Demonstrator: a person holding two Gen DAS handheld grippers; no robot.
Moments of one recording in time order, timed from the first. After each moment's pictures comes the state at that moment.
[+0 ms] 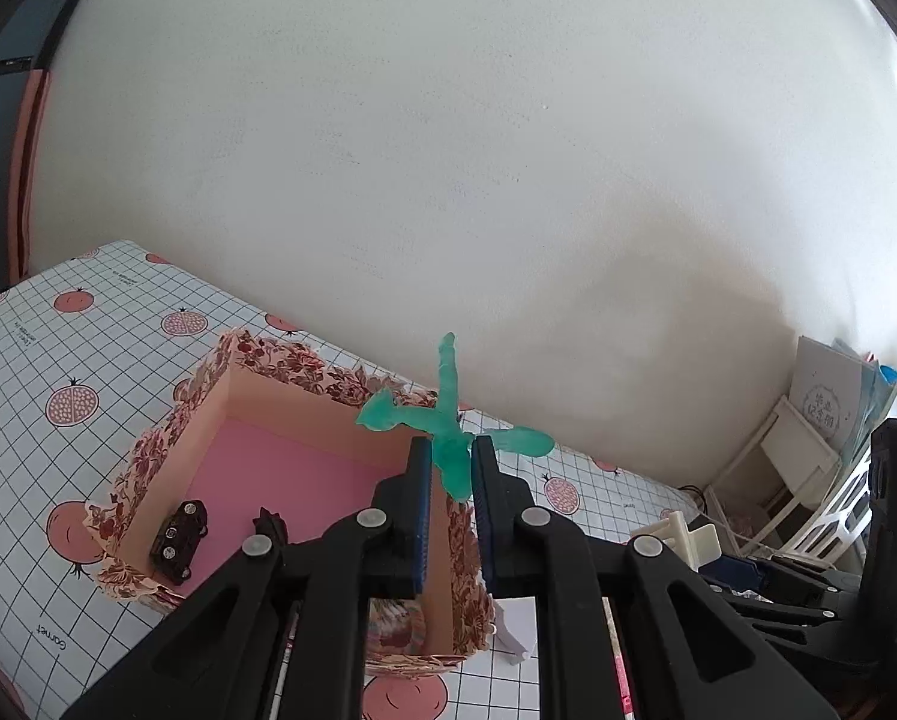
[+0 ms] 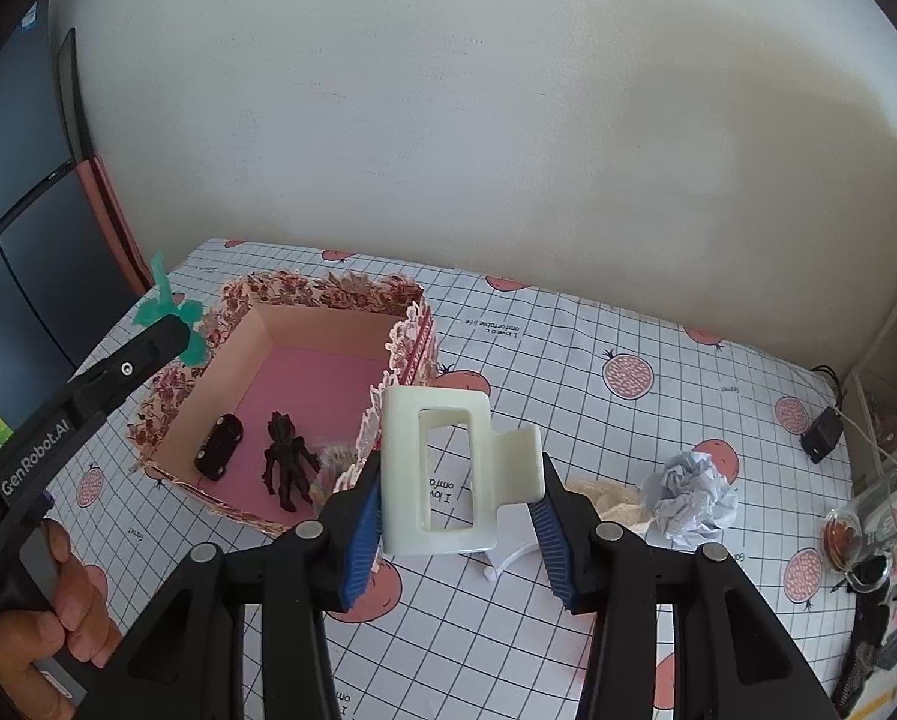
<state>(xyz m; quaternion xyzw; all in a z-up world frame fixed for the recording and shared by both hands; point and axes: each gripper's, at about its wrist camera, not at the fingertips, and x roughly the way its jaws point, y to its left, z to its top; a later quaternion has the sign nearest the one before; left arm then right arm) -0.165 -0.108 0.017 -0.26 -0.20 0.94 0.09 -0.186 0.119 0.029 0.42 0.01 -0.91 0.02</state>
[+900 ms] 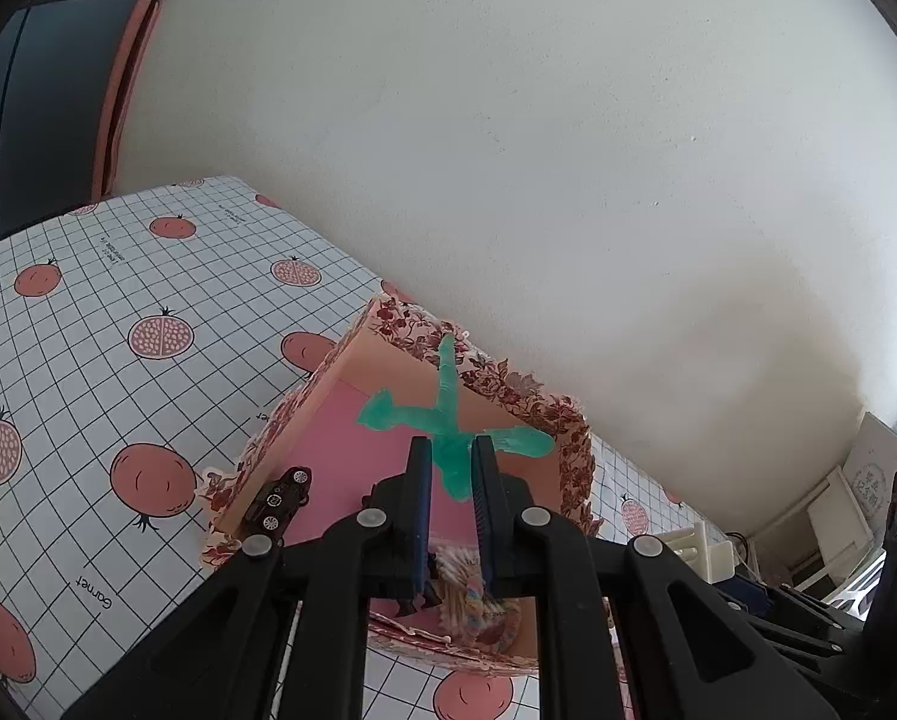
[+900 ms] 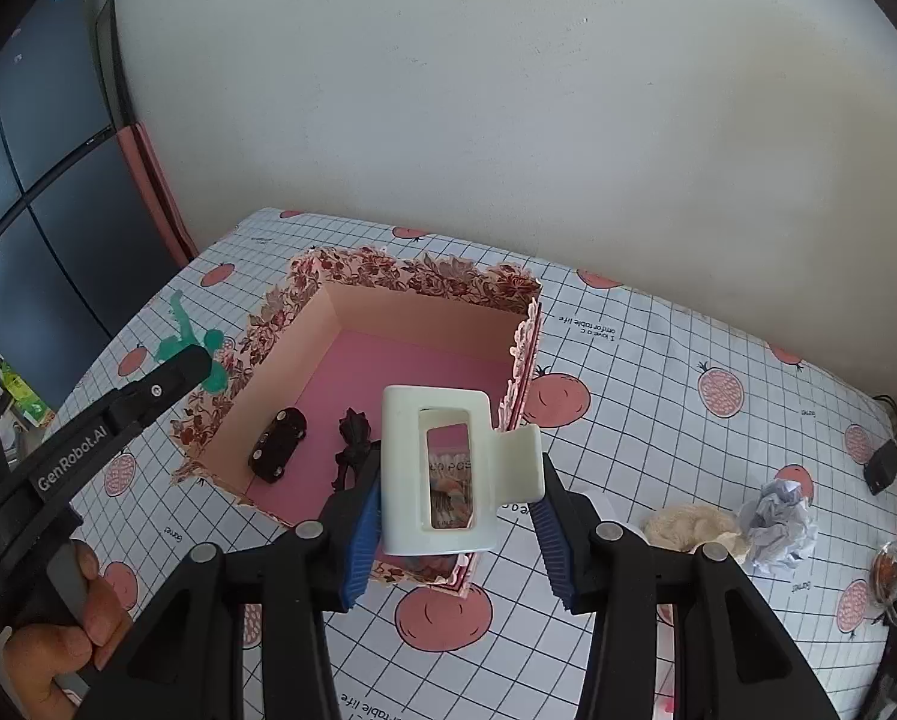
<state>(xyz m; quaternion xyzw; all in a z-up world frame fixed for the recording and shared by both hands) -0.167 -0.175 -0.013 -0.30 -0.27 0.92 0.00 -0.220 0.059 0.007 0.44 0.02 -0.90 0.08</state>
